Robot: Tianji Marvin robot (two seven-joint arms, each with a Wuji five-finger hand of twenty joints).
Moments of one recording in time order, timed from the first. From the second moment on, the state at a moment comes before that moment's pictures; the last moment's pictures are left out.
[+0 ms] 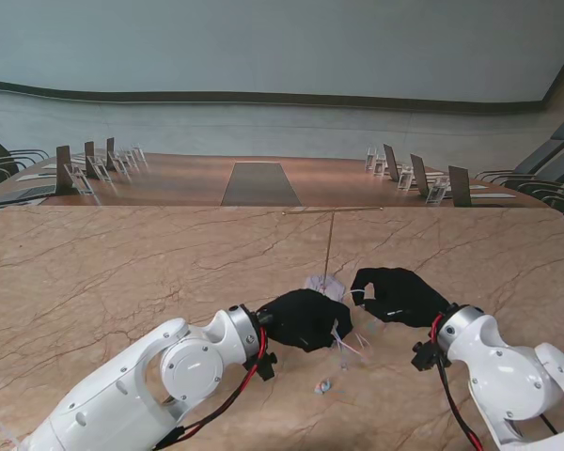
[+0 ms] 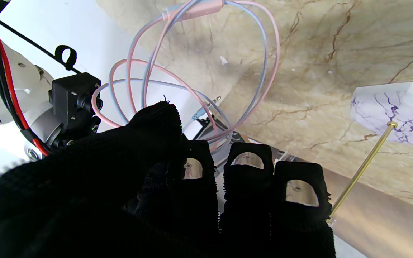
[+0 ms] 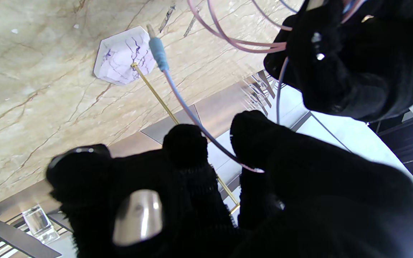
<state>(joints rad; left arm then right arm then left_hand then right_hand) 1.29 -1.11 -0.74 -1.67 0.41 -0.20 -0.15 -1.83 -1.05 1.52 -1.97 -0.45 -0.09 0.34 0.80 -0.67 1.05 -0.20 0.78 0.00 0.94 0.94 1.08 -0.03 1.37 1.29 0.92 0.24 1.48 1.10 0.71 0.27 1.77 1.04 0.73 -0.55 1.10 -0.01 0.64 -0.14 1.12 0.65 1.04 0.33 1.25 0.78 1.23 0.27 1.65 0.80 0.92 0.51 1.68 0.55</state>
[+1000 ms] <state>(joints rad) 1.29 -1.10 -0.75 -1.66 0.42 -0.19 -0.16 -1.85 -1.04 1.55 -2.04 -0.41 -0.06 0.41 0.80 -0.67 1.05 -0.20 0.78 0.00 0.94 0.94 1.08 -0.03 1.37 1.29 0.92 0.24 1.48 1.10 0.71 0.27 1.77 1.05 0.74 -0.55 1.10 -0.01 0.57 -0.14 1.27 0.52 1.04 0.33 1.26 0.78 1.23 0.27 1.67 0.81 0.92 0.51 1.68 0.55</state>
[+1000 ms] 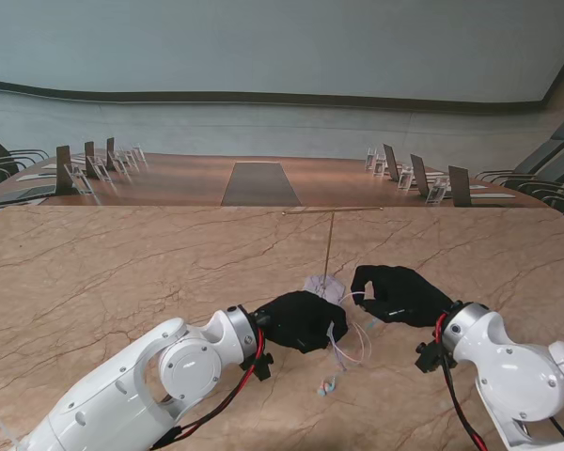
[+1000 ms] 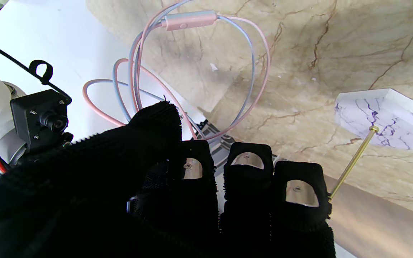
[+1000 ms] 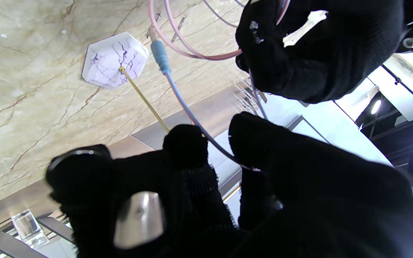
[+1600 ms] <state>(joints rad) 1.29 -1.11 -0.75 -1.65 0.43 -0.19 -0.13 -1.85 -1.04 1.51 -2.05 -0.37 0.00 0.39 0.80 -0.67 1.05 -0.20 0.78 0.00 0.94 0.95 1.08 -0.03 1.37 1.29 0.92 0.24 1.48 1.10 0.71 0.27 1.77 1.05 0.75 -0.55 1.10 -0.01 0.57 -0.12 1.27 0.51 1.04 0.33 1.26 0.78 1.23 0.27 1.67 0.81 0.92 0.51 1.68 0.55</state>
